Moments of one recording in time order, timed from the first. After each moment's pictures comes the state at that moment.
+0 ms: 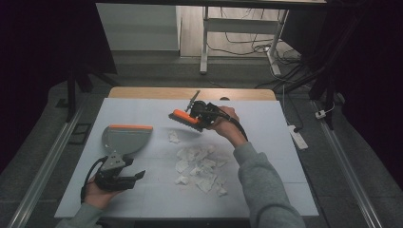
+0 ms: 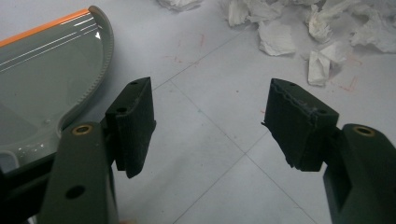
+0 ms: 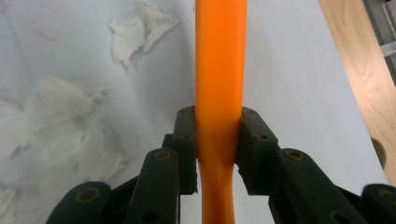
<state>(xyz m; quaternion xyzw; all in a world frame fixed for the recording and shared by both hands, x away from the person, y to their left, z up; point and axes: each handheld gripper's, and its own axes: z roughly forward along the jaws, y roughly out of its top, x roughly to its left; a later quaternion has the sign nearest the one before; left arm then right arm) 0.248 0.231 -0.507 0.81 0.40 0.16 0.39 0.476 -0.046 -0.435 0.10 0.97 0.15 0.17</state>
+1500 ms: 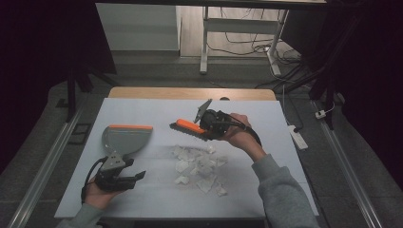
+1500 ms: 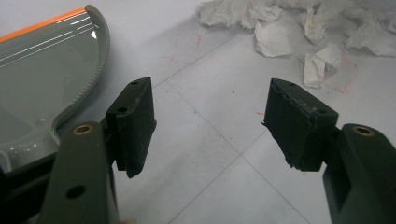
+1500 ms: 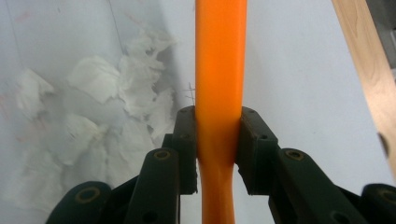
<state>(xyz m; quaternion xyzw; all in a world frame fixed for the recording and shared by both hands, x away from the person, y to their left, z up) 0.247 0.229 -0.507 0.81 0.41 0.16 0.39 0.412 -0.086 -0.400 0.08 0.97 0.19 0.15</state>
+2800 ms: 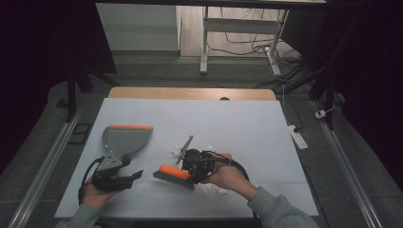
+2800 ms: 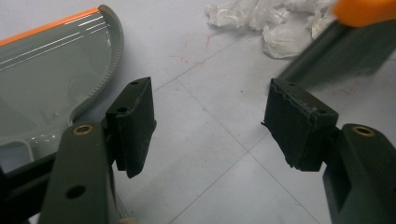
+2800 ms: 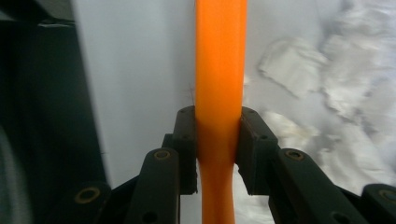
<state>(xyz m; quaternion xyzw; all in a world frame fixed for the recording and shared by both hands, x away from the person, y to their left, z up) 0.245 0.236 -0.506 0.80 0.42 0.17 0.39 0.319 -0.050 -0.448 0.08 0.98 0.16 0.01</state>
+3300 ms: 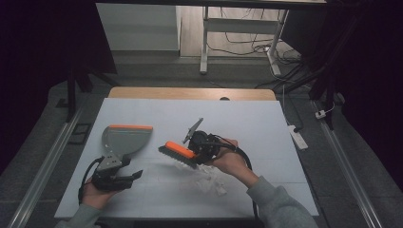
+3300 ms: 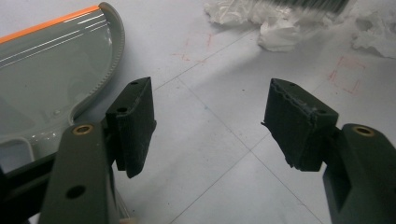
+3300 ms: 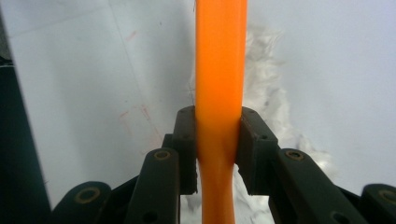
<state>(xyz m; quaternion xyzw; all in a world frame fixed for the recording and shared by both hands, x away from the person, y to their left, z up) 0.245 0.236 -0.507 0.80 0.42 0.16 0.39 0.351 -0.066 -0.418 0.12 0.97 0.20 0.06</state>
